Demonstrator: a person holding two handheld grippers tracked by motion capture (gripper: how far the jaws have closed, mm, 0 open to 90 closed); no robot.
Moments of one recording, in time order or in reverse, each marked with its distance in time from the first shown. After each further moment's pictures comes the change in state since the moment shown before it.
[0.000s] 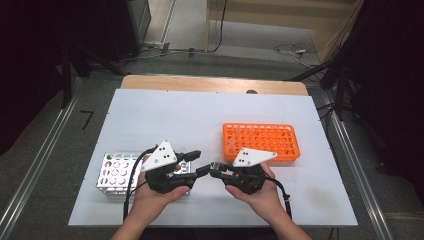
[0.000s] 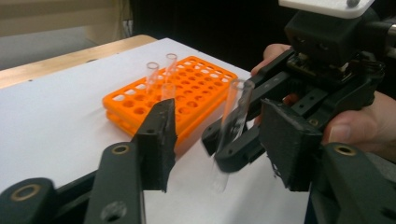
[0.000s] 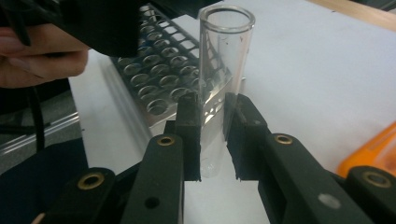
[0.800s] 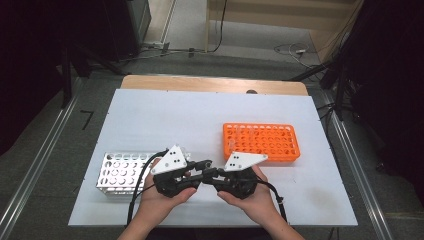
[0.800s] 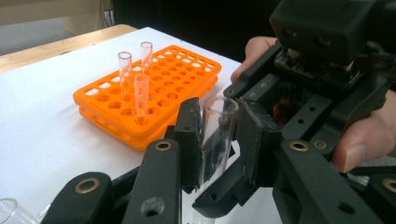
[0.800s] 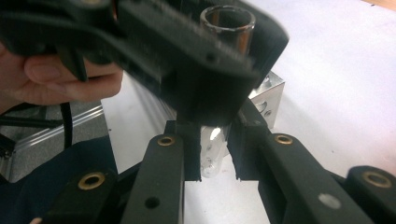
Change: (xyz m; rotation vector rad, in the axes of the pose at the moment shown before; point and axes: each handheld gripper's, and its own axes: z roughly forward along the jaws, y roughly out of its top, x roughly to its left) left arm -0.009 -0.004 0.013 0.048 -0.036 0.028; right arm 0.015 0.005 0.009 0.017 0.061 0.010
